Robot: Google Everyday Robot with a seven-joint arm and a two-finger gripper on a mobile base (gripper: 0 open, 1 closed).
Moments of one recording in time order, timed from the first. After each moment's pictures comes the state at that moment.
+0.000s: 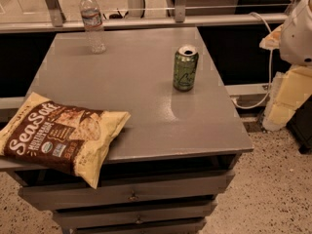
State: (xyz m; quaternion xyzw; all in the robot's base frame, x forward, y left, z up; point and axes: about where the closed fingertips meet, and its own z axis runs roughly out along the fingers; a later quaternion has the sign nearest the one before) arm 0.438 -0.217 0.976 -0.60 0.78 -0.03 0.16
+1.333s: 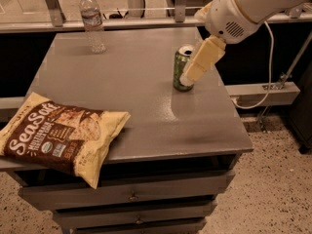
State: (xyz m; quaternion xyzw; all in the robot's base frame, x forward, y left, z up) arm 0.556 -0.095 0.985 -0.59 0.73 0.06 0.34
